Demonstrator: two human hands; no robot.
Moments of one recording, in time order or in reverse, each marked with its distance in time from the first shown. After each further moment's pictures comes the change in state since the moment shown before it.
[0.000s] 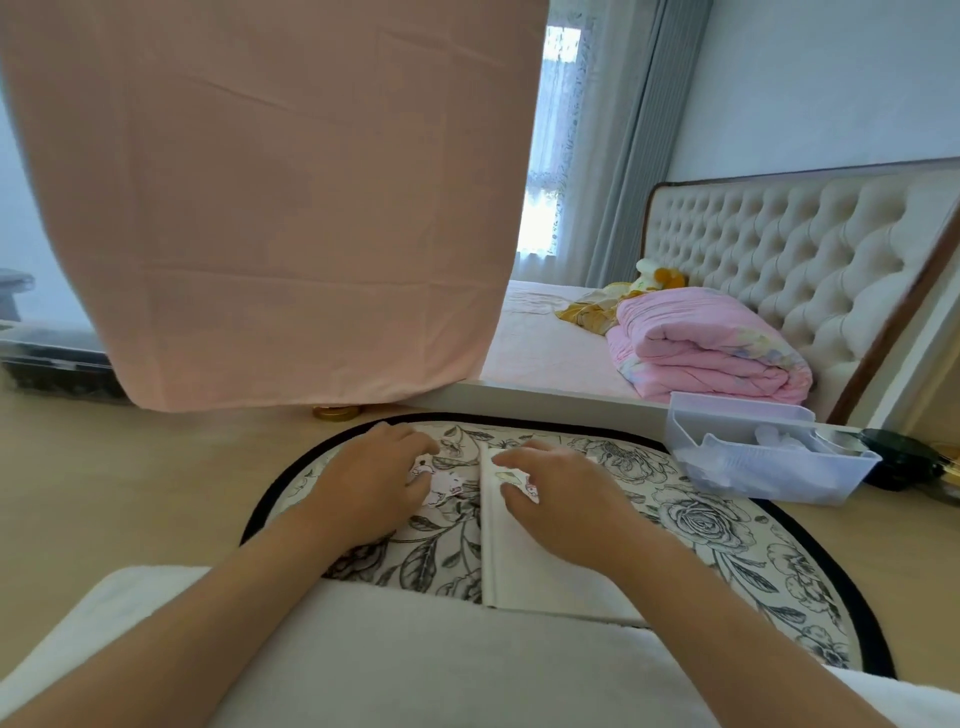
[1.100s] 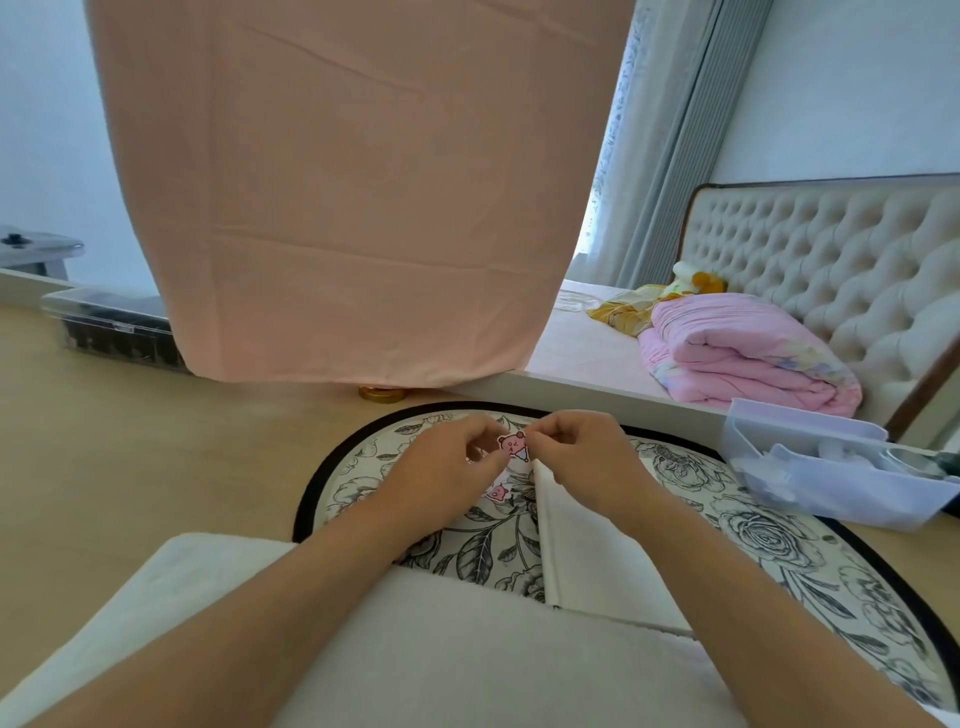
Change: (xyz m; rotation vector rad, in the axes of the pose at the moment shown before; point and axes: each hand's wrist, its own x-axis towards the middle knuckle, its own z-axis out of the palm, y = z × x) left_hand -0.006 0.012 0.001 -0.526 0.064 -0.135; right_hand 0.043 -0.024 0.016 0.655 0.123 0.217
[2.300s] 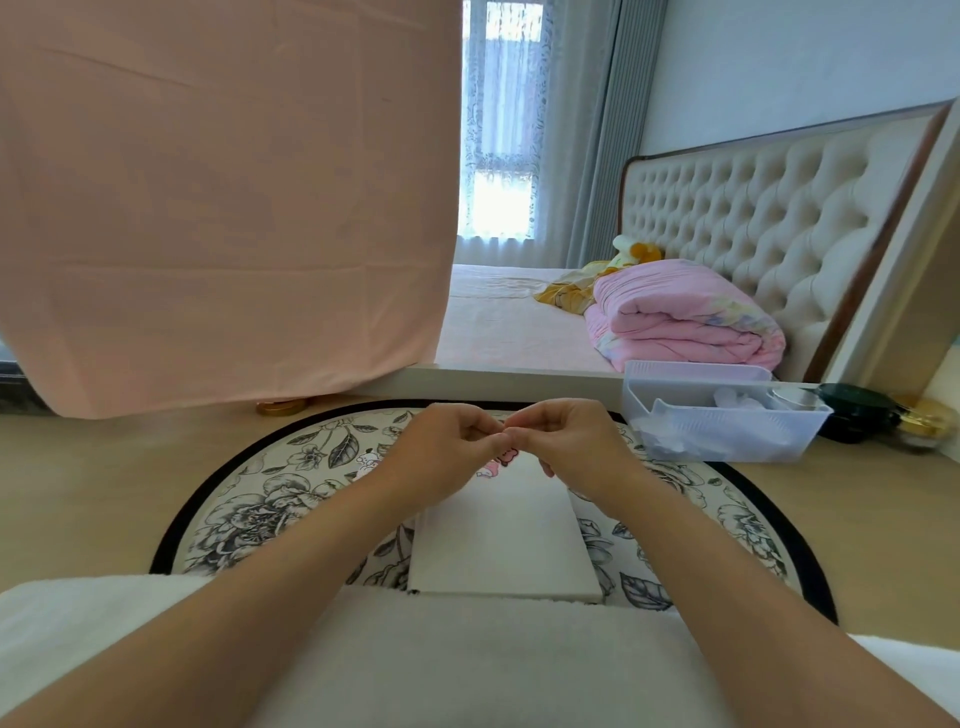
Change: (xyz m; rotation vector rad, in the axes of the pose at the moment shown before) left_hand 0.033 0.079 0.070 -0.135 -0.153 -0.024; right_hand -0.019 0.059 -0.084 0.295 0.045 0.042
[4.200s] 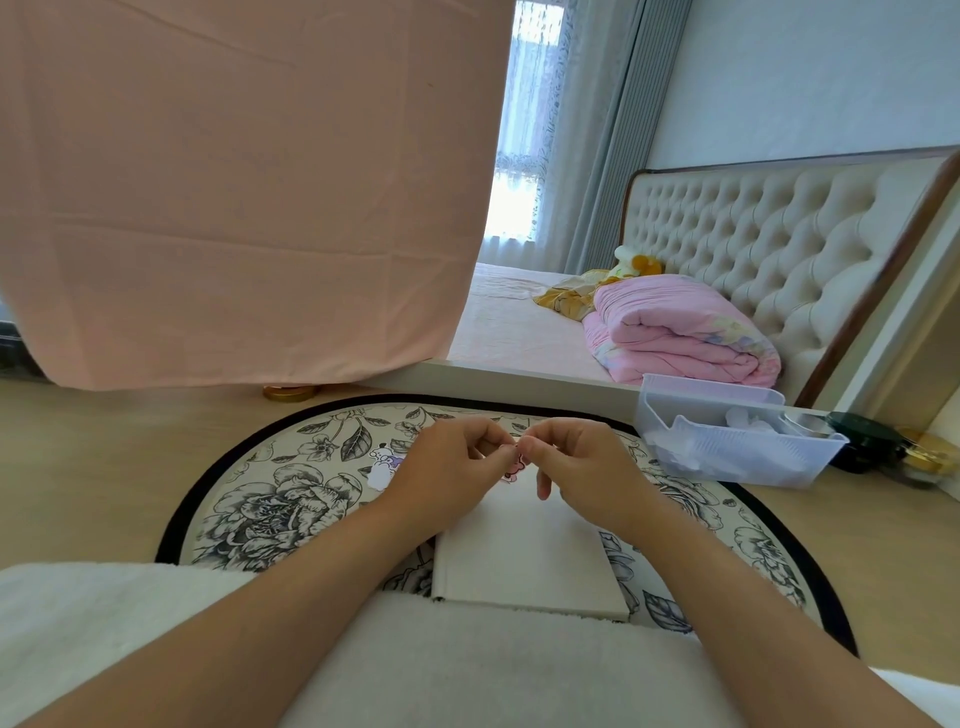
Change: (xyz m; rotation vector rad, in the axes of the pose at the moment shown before) left_hand -0.011 -0.023 0.004 -0.131 0.090 0.058; right_hand -0.001 0.008 0.012 -0.266 -0.093 -0.099
